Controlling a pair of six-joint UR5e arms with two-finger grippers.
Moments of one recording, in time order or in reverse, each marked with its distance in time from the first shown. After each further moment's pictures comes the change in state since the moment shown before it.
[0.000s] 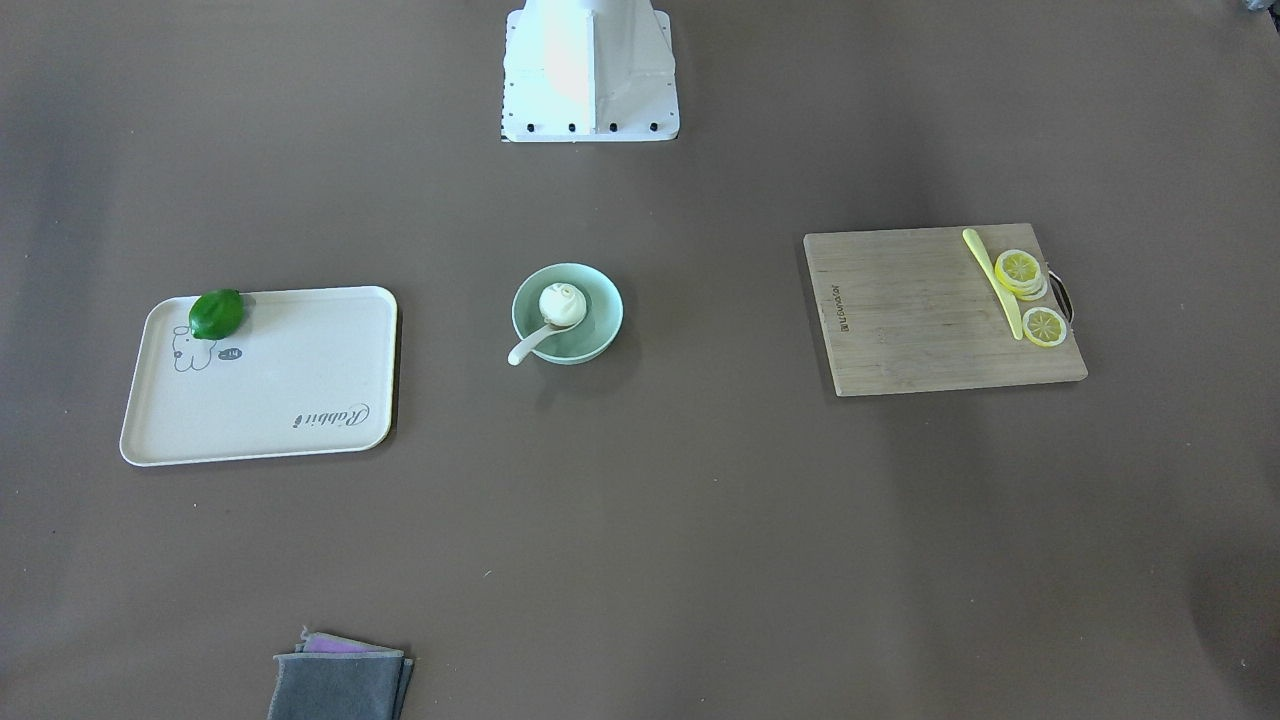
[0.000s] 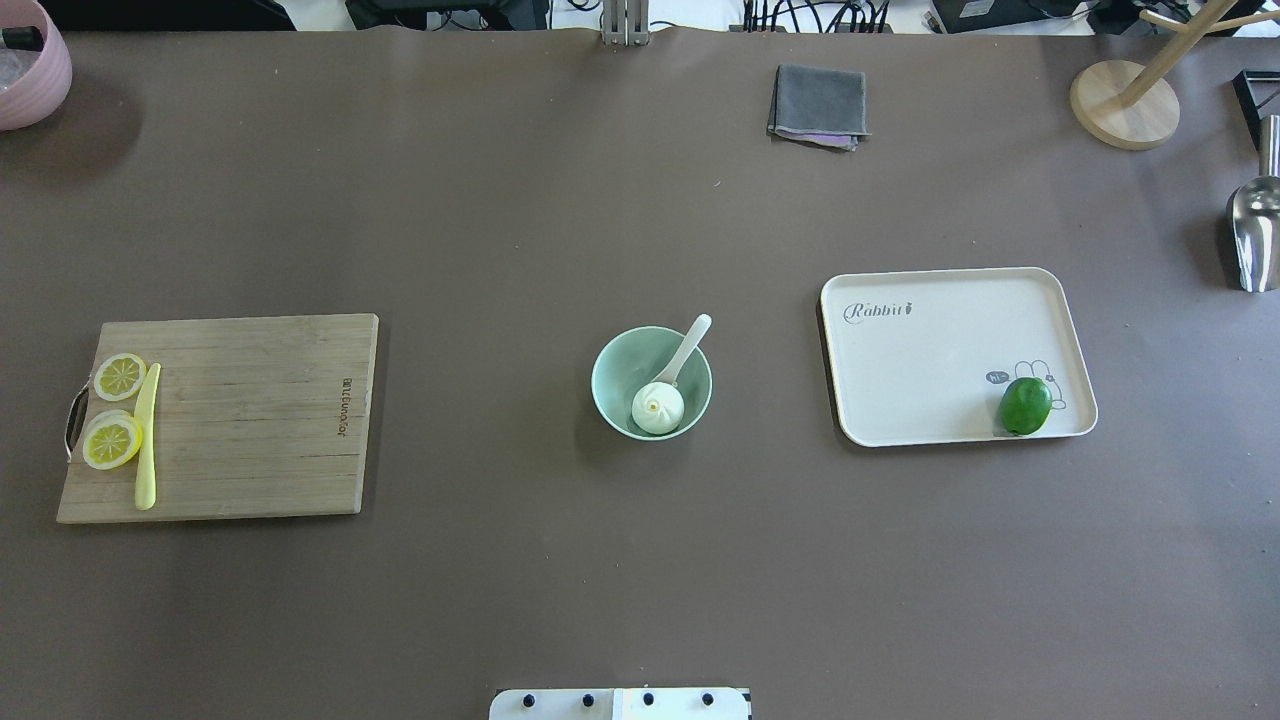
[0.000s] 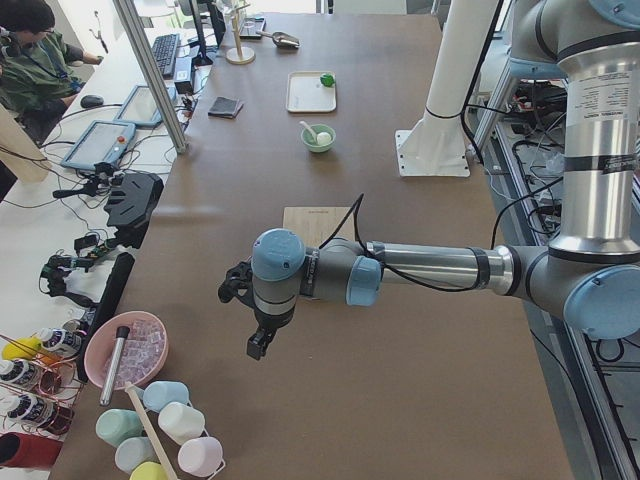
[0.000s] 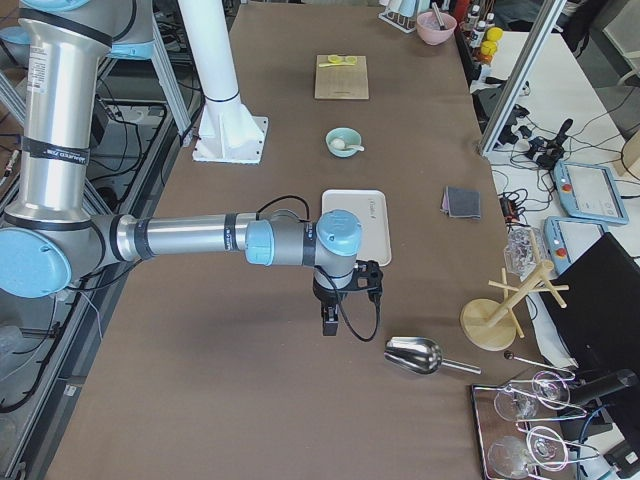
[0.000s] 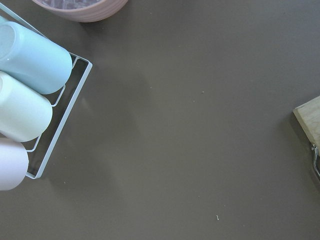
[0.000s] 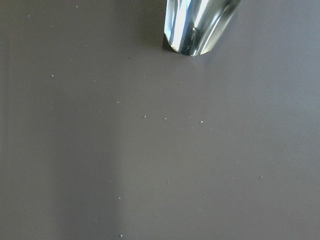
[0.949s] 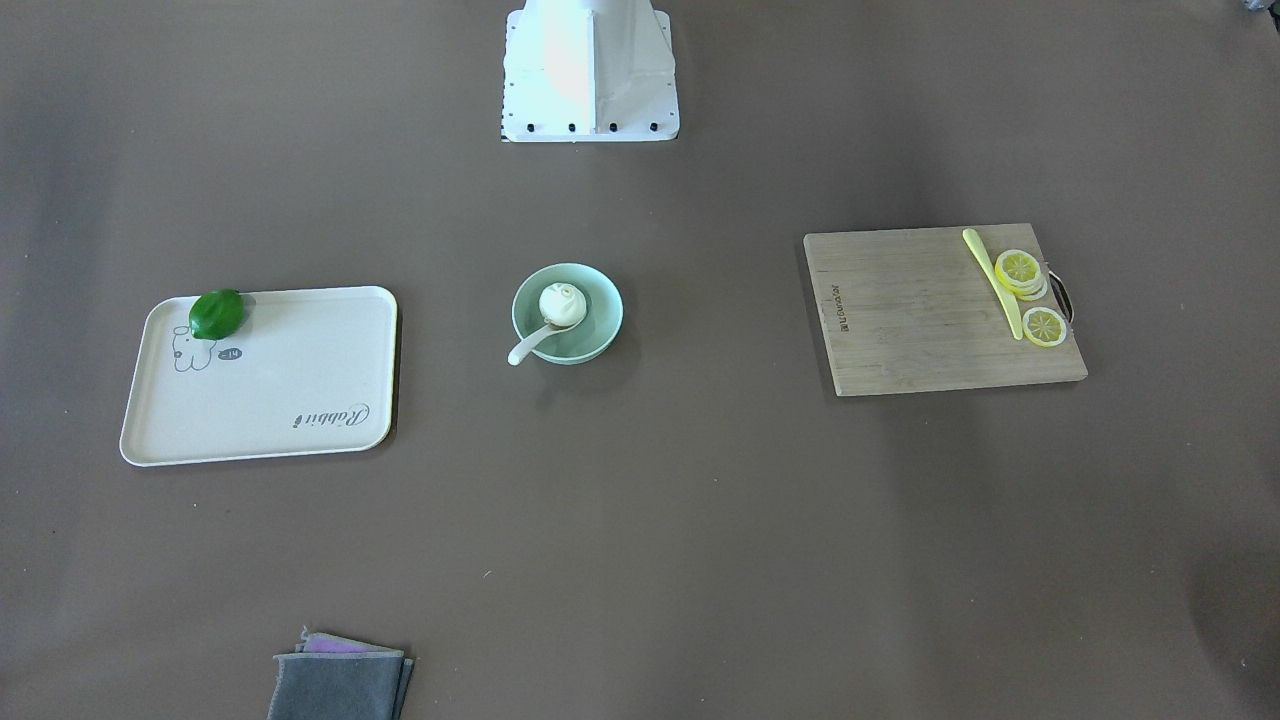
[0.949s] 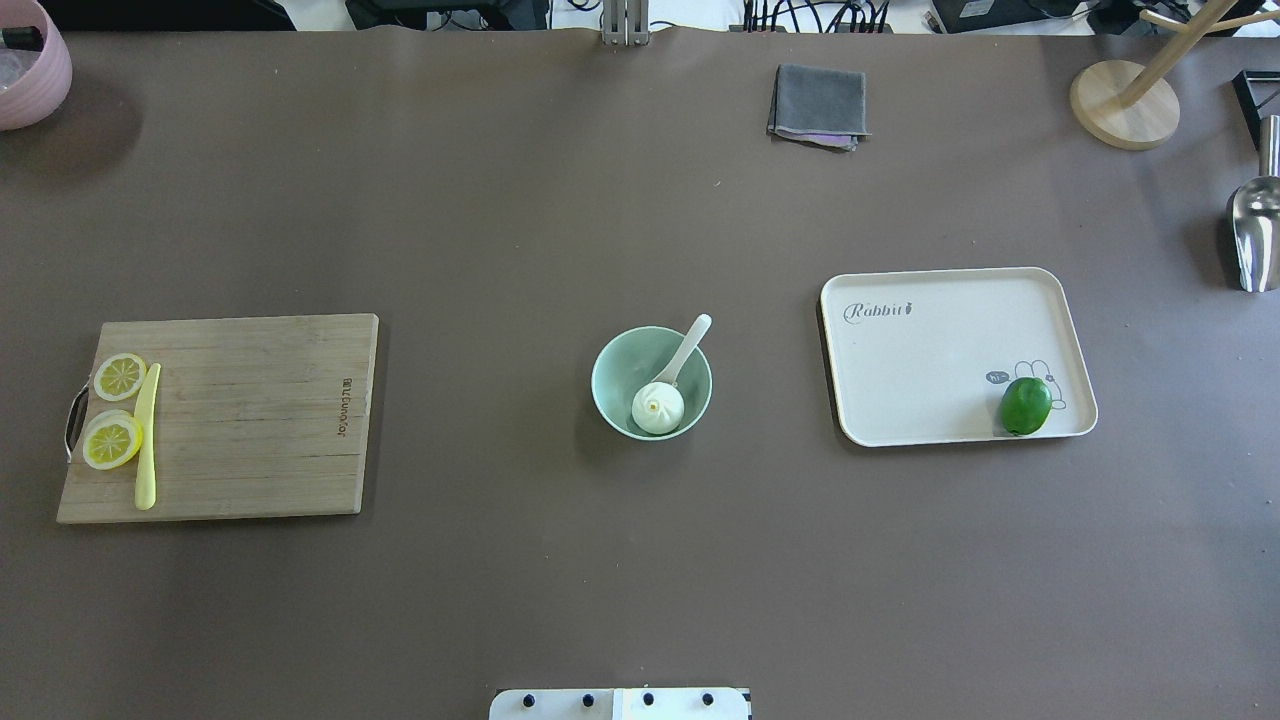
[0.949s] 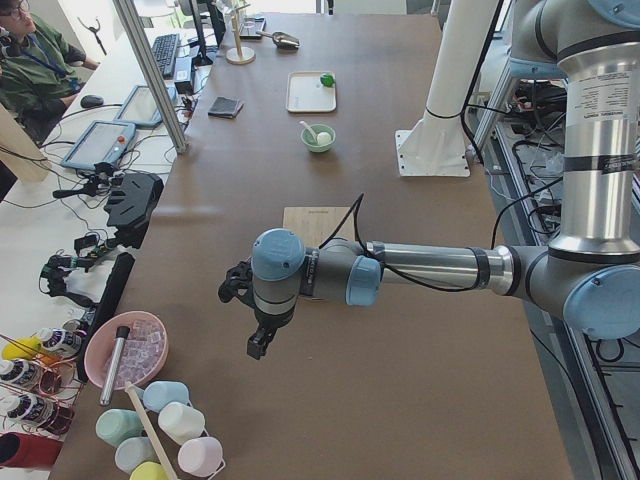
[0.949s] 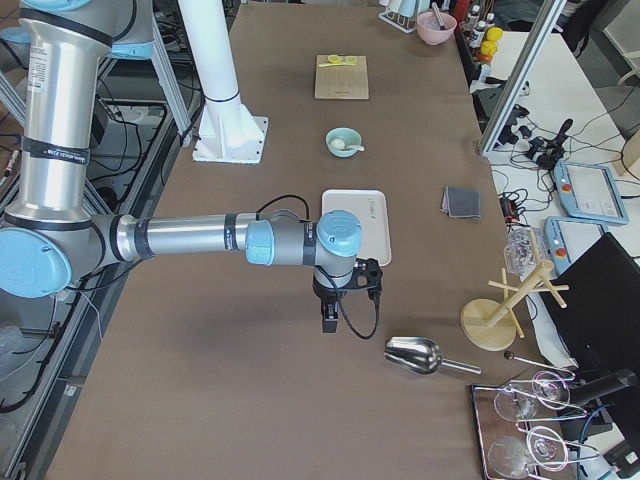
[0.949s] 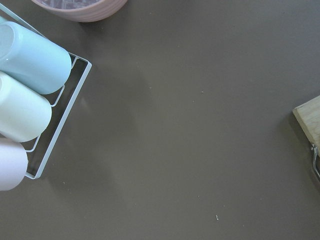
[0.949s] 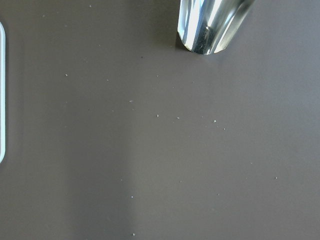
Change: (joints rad) left arm 0.003 0.000 0.000 0.000 -0.001 0.000; right arm -0.004 -0.001 0.000 0.000 0.039 -0.001
